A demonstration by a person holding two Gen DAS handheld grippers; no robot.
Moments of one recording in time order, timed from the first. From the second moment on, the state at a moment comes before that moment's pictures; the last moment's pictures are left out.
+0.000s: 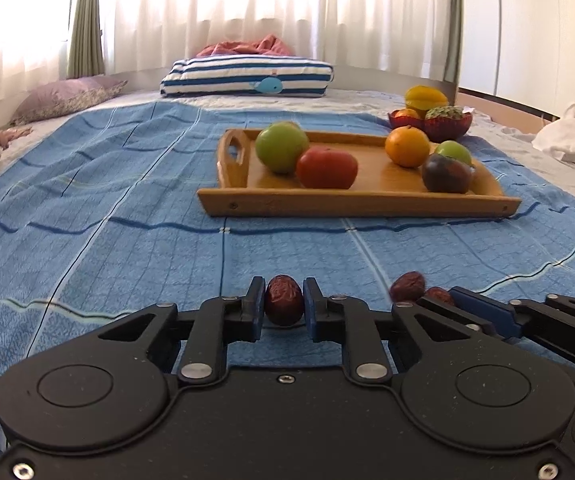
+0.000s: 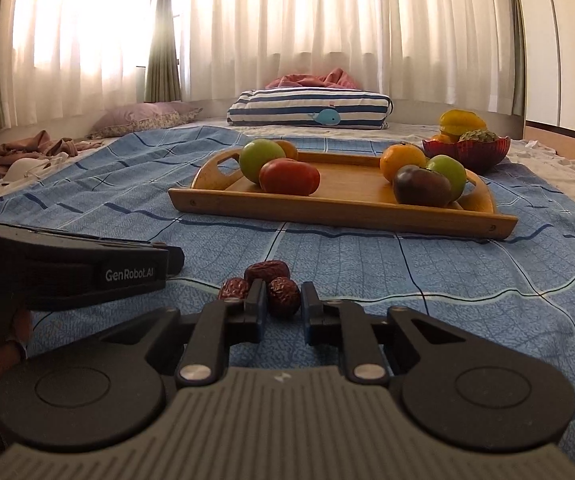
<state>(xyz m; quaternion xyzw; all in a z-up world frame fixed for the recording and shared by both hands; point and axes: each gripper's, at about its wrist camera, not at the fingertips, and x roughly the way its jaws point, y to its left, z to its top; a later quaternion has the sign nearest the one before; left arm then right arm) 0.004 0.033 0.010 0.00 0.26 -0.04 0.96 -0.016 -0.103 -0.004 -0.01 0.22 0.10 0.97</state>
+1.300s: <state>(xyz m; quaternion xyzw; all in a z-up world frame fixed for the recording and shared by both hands) 0.160 0.040 0.057 -0.05 0.27 -0.04 0.96 0.132 -0.157 0.046 0.04 0.23 0.04 0.97</state>
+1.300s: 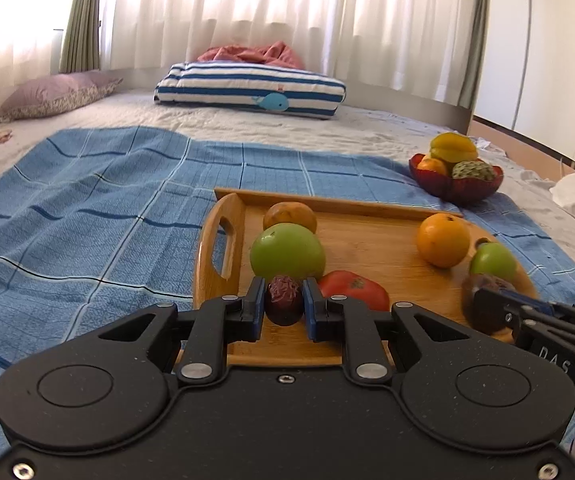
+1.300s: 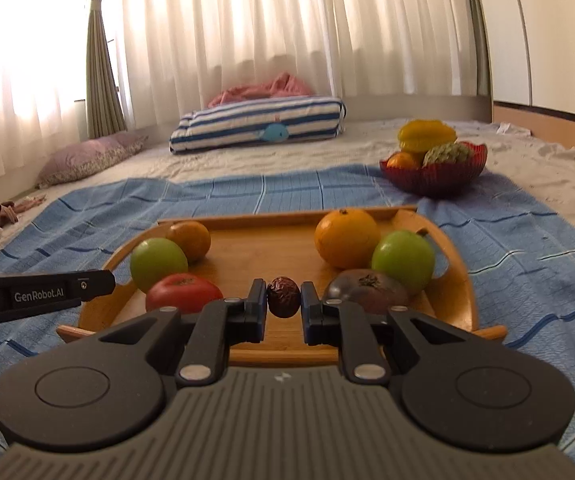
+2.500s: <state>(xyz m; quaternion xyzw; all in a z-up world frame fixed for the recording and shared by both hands) 0.205 0.030 0.016 -0.03 0.31 -0.02 0.95 0.174 -0.147 0.013 0.03 0.30 0.03 0.95</state>
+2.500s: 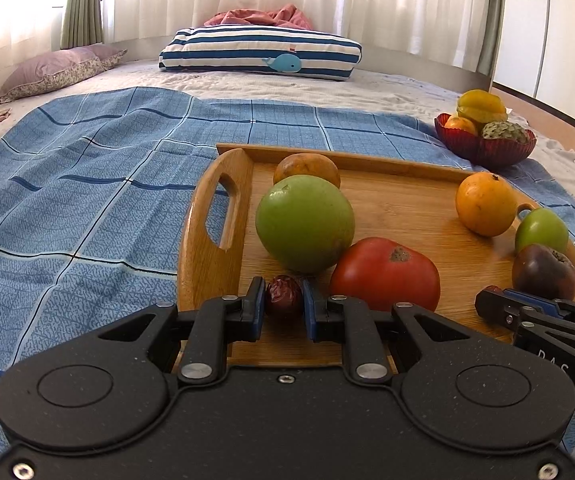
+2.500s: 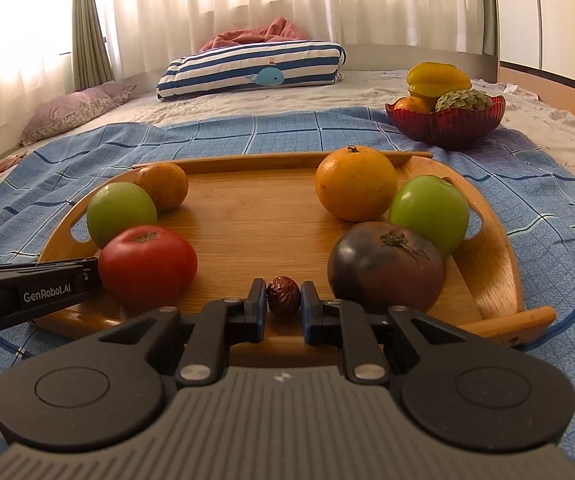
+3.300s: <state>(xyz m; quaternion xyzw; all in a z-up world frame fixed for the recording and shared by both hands) 0.197 0.030 0.019 -0.02 0.31 -0.02 0.95 0.165 -0.153 0.015 0.05 0.29 0.04 0.95</state>
